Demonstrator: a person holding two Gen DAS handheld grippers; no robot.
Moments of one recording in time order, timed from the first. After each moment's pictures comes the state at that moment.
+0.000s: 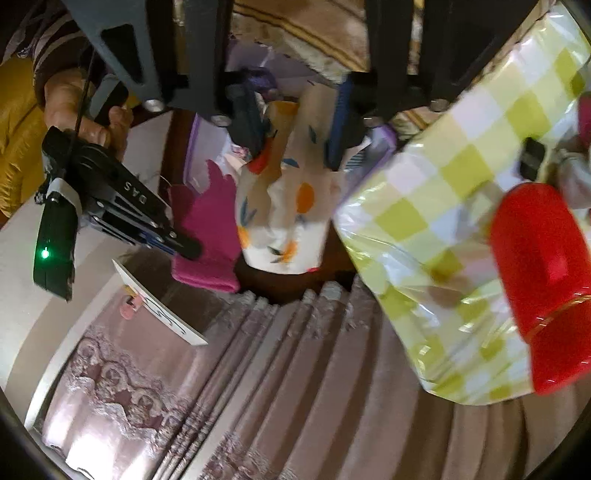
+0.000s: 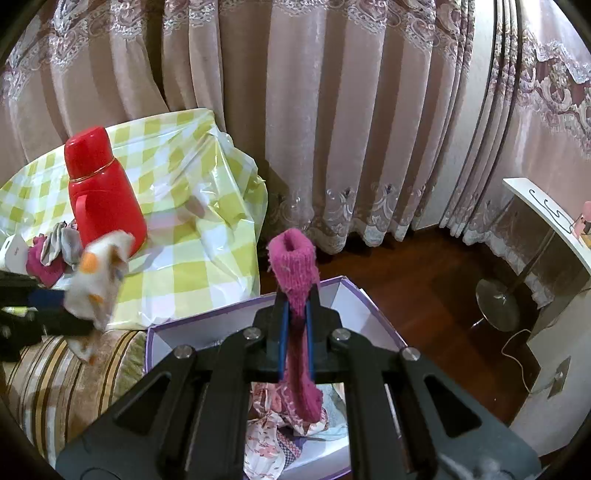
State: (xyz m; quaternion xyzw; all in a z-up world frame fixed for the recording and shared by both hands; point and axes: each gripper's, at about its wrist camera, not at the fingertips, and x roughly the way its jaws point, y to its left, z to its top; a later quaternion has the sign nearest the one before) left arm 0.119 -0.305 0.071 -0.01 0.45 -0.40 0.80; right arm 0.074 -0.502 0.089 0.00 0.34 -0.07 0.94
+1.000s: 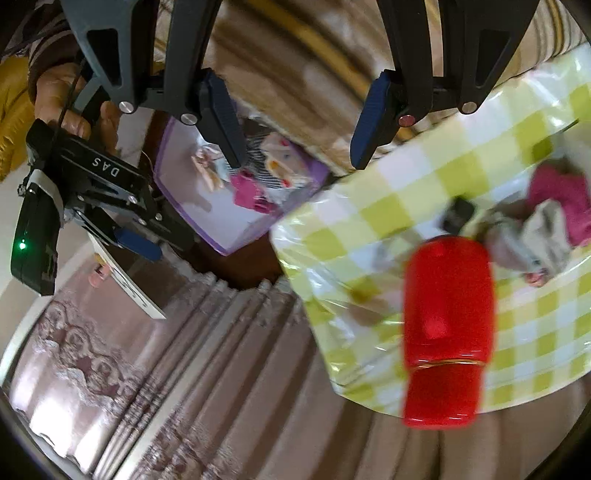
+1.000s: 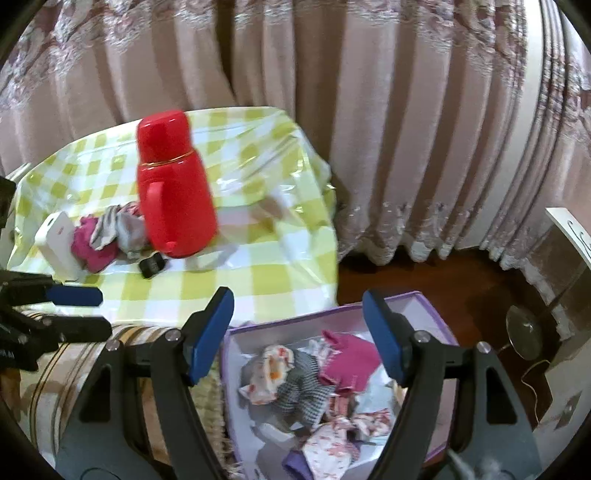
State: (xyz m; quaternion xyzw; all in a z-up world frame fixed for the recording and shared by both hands) left arm 0.101 -0.202 0.068 -0.06 0.45 -0.30 0.84; right arm 0.077 -0.422 0.093 -0.03 0.34 0.02 0.94
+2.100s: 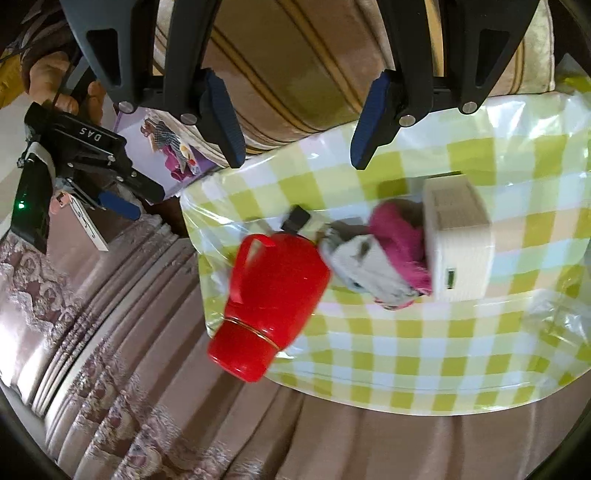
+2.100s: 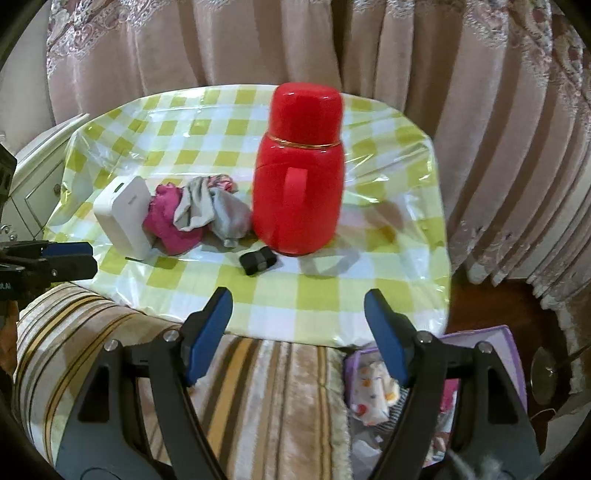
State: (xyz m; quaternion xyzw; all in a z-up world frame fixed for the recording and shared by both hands) left arm 0.086 -0.028 0.061 -0.14 0.42 -0.18 0.88; right arm 0.095 -0.279 0.088 -0.08 0.36 0.14 0.92
